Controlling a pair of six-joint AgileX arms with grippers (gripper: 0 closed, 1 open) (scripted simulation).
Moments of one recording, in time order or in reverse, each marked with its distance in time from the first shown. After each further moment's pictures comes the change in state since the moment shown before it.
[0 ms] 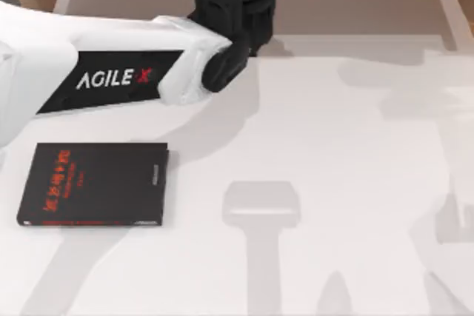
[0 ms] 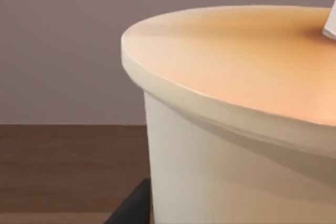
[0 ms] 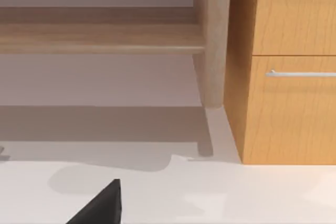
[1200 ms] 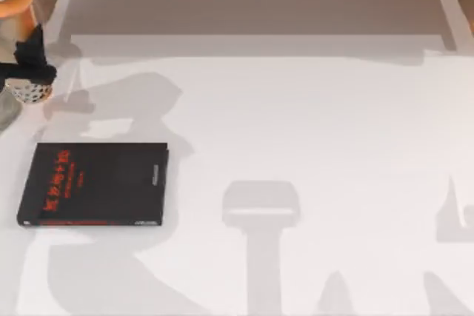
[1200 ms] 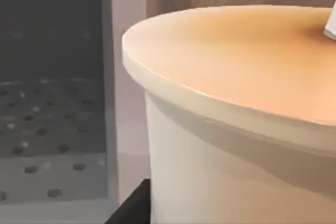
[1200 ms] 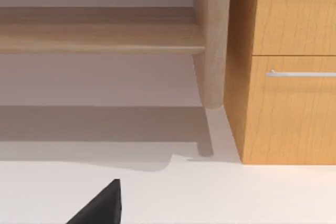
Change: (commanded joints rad) left arm 0.803 -0.106 -0.735 0.518 0.928 -0.001; right arm 0.000 0.000 0.000 0.000 0.000 0.000
